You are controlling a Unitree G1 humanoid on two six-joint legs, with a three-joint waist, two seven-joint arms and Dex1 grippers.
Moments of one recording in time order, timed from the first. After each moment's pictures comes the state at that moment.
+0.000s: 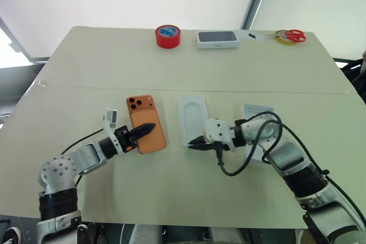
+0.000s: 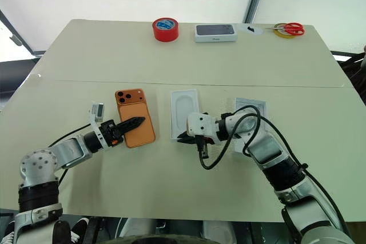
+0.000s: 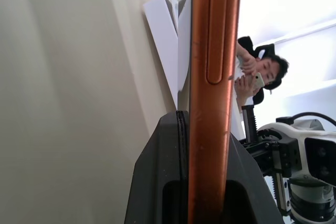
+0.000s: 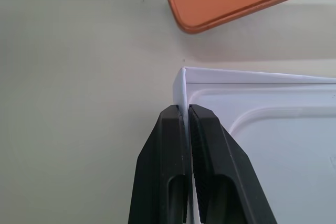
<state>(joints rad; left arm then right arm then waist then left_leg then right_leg) -0.27 0.38 0.41 -0.03 -1.21 1.23 -0.37 -0.48 -0.56 0.37 -0.16 0.08 0.35 1.14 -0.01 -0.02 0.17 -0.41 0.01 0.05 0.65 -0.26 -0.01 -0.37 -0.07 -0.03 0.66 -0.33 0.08</state>
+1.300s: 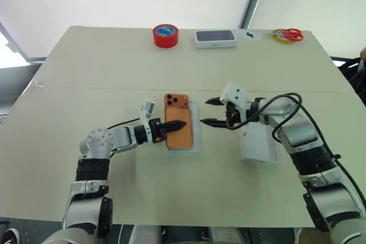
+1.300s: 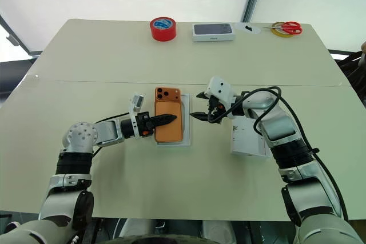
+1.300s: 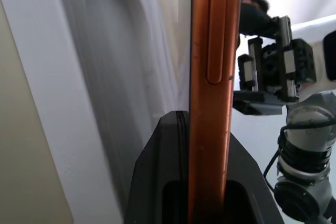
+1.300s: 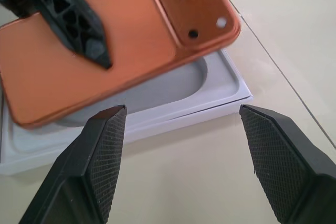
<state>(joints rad) -0.54 0.26 0.19 0.24 -1.01 1.28 -0.50 -0.62 -0.60 0.22 0.08 0.18 0.37 1.04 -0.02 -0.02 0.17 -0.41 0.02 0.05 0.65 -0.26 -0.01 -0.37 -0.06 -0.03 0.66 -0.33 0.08</state>
